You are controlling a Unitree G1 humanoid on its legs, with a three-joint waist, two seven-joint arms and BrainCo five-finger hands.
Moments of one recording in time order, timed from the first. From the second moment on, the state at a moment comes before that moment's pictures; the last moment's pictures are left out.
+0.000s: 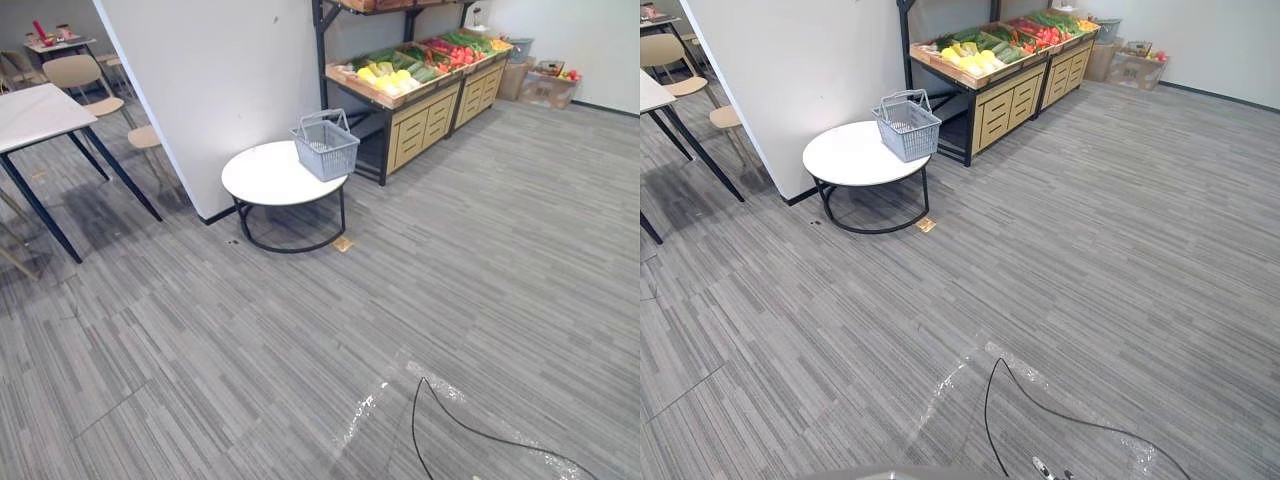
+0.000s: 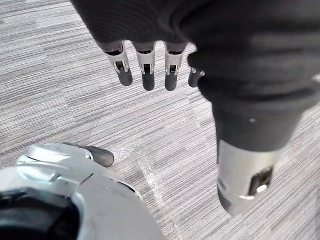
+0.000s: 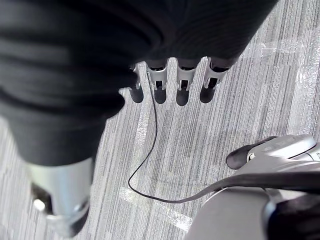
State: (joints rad) left arm 0.22 0.13 -0.03 1.16 -0.46 -0.09 0.17; right arm 0.21 -0.09 -0.15 1.15 0.33 -0.19 -0.04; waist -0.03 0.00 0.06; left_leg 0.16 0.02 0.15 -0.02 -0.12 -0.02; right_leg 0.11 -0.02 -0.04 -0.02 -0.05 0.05
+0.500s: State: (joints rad) left arm 0.21 0.13 -0.03 1.16 -0.45 -0.12 0.17; right arm 0.20 -0.10 -0.15 1.15 0.33 -0.19 -0.03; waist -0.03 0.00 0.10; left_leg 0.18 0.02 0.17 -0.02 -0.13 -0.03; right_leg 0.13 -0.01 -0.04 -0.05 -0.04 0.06
